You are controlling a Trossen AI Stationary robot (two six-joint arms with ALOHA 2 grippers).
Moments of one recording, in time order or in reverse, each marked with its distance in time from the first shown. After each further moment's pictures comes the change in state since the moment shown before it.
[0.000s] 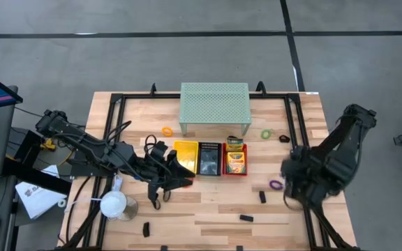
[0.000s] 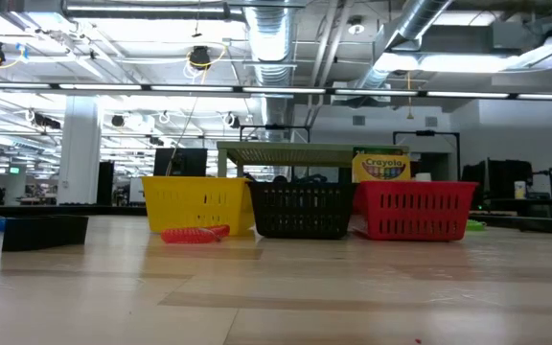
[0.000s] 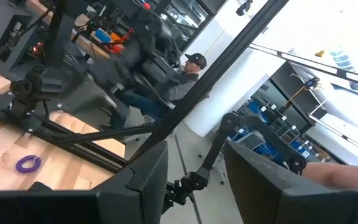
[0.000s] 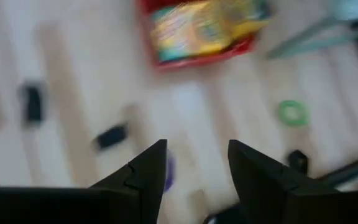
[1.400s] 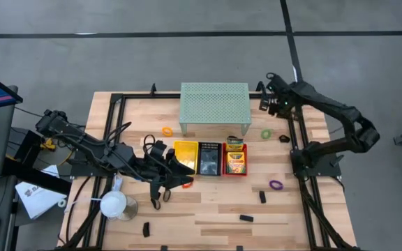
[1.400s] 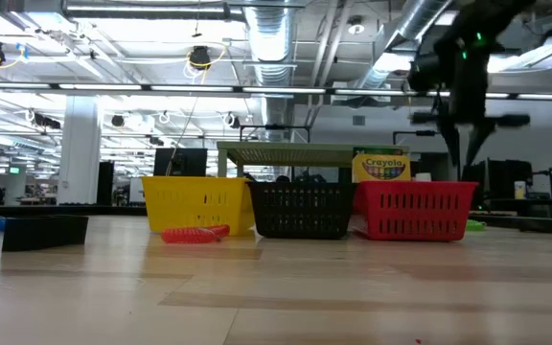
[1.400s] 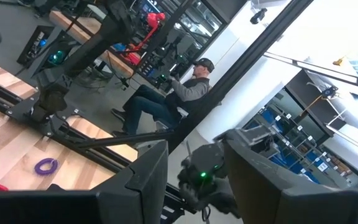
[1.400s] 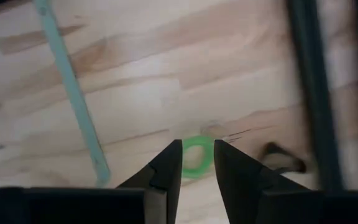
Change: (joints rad) left arm -0.008 0.000 0.000 -0.012 -0.084 0.000; right arm -1.804 0.073 -0.266 0.515 -0.485 -0.241
